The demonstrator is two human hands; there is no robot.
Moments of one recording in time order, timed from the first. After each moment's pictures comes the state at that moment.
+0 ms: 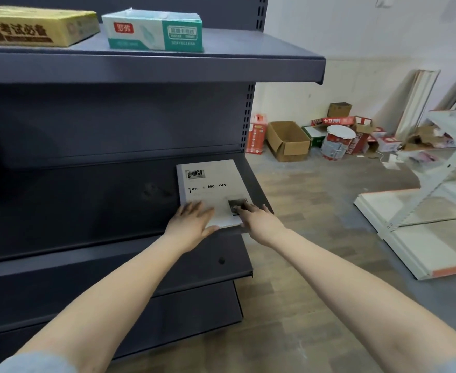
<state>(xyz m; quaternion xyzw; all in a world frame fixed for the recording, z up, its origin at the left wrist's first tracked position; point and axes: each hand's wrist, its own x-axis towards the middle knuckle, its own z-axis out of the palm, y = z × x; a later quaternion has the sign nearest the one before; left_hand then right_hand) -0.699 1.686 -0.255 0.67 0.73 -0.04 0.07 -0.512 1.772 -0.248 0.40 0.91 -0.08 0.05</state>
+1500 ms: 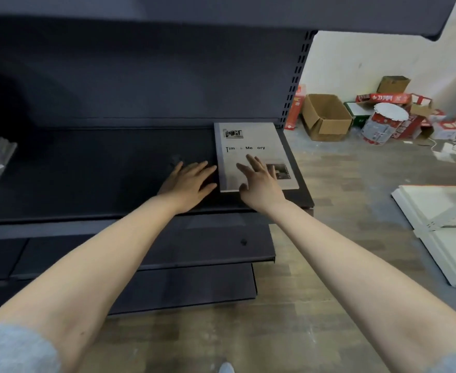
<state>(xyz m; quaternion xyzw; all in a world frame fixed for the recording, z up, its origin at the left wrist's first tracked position) -0.774 1.697 -0.249 0.64 0.76 0.02 0.06 -0.600 1.784 -0.236 0.40 0.90 -0.15 -0.09</state>
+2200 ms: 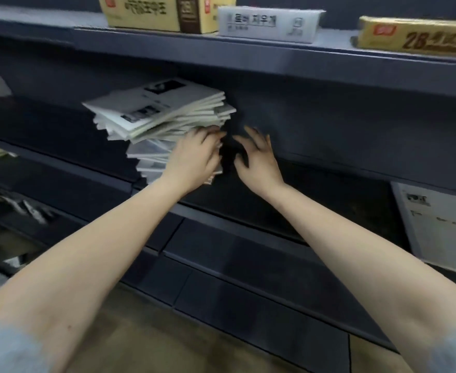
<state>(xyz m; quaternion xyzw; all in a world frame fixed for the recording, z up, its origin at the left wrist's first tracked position) -1.027 1.429 -0.142 0.49 0.82 0.18 -0.24 -0.932 1.566 -0.155 0.09 0.93 -0.21 -0.30</state>
